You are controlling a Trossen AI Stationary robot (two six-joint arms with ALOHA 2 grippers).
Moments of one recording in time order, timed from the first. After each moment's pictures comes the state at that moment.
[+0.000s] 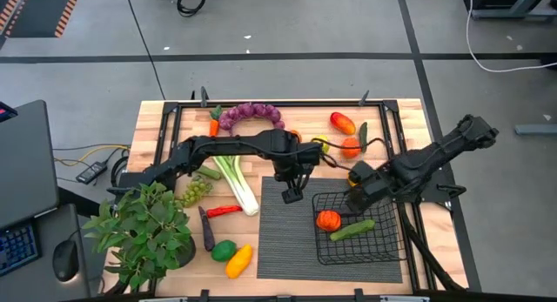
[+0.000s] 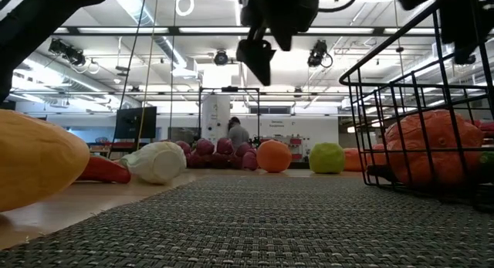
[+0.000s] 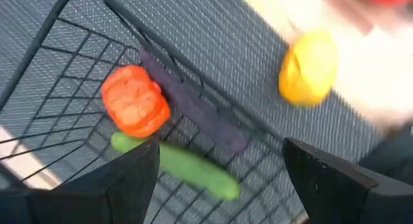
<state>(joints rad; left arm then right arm) 0.01 2.28 2.35 -1.41 0.22 -0.26 0.45 1.25 1.13 -1.27 0.17 1.30</state>
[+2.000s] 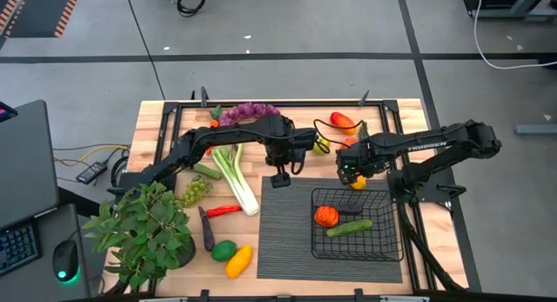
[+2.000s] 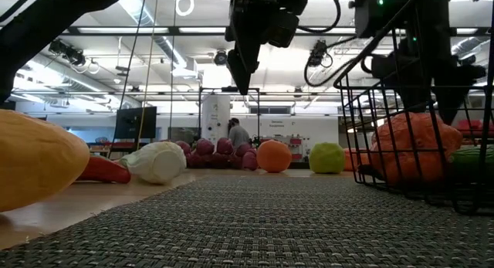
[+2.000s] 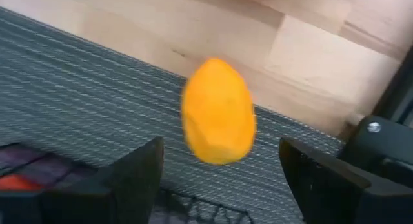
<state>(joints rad) 0.10 2.28 2.35 -1.57 0.14 -0.03 -0.04 1.26 0.85 -1.16 0.06 1.22</state>
